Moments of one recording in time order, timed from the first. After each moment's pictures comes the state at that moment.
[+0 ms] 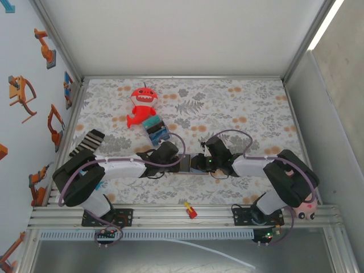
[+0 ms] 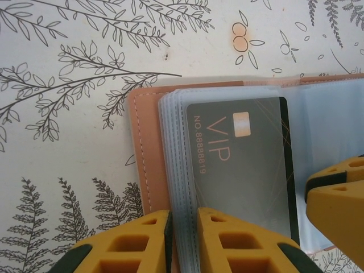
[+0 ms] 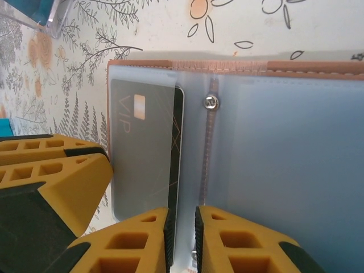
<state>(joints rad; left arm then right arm) -0.98 1.56 0.69 -0.09 -0.09 -0.77 0.71 1.52 0.51 0.17 -0.41 0.88</state>
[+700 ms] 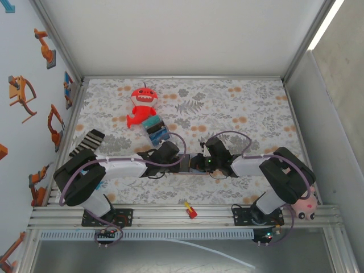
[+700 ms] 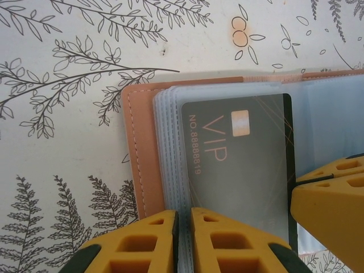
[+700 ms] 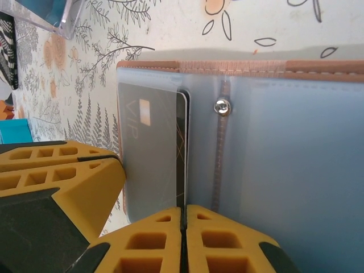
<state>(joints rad) -0.99 1.57 0.70 -0.11 -0.09 -0.77 0.71 1.55 0.49 0.26 -0.45 0.92</state>
